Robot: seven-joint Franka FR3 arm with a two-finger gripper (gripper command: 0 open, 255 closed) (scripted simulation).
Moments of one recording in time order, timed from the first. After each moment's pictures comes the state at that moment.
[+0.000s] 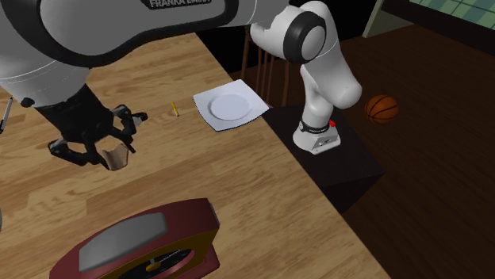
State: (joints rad) arm 0.23 0.58 0.18 -0.88 -0.02 1.40 1.37
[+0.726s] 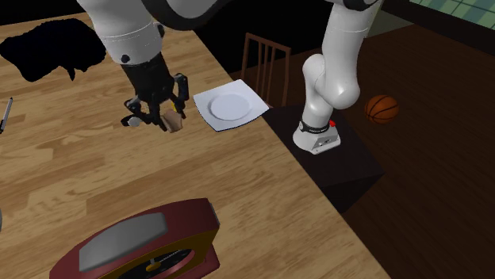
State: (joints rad) arm 0.11 0.02 0.16 -1.66 0.07 1.62 1.25
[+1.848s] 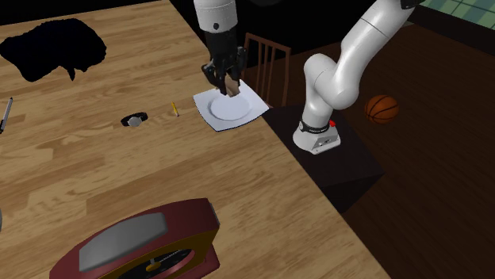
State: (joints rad) arm 0.04 -0.54 0.04 -2.24 0.08 1.63 1.06
